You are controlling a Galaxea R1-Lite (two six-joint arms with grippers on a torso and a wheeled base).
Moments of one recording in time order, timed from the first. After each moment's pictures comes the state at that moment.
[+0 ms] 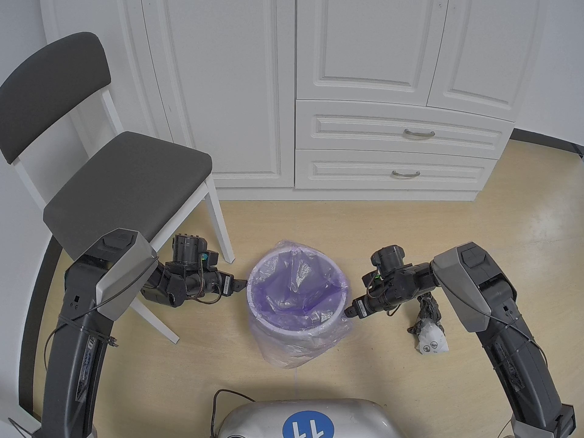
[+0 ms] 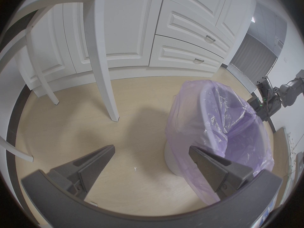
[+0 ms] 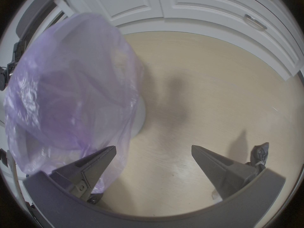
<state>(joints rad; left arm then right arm) -0.20 2.72 -1.56 -0.53 -0.24 0.08 0.28 2.91 -2.00 0.06 0.20 -0.13</state>
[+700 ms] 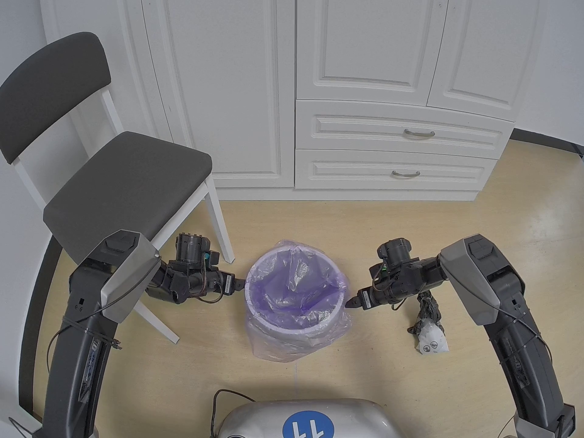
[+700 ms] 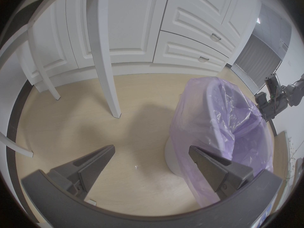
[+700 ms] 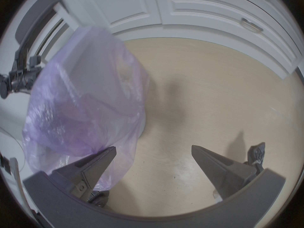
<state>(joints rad) -0.20 2.75 -1.64 -0.46 -0.21 0.06 0.27 2.85 -1.93 0.00 0.19 -0.05</state>
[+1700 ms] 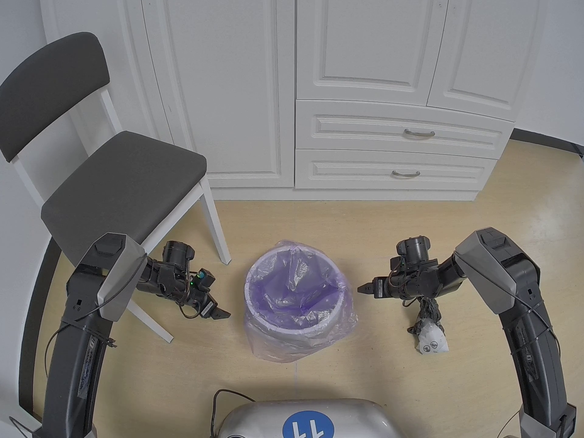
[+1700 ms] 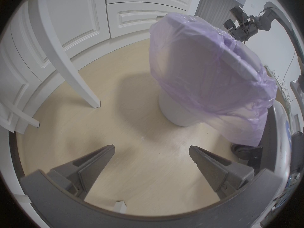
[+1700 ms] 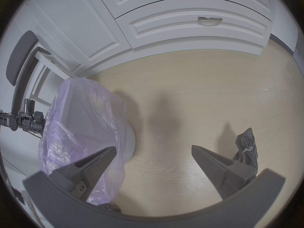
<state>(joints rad) -0.10 2.83 -1.81 -0.04 -0.37 0.68 0.21 2.76 -1.69 -0.31 0.18 0.16</state>
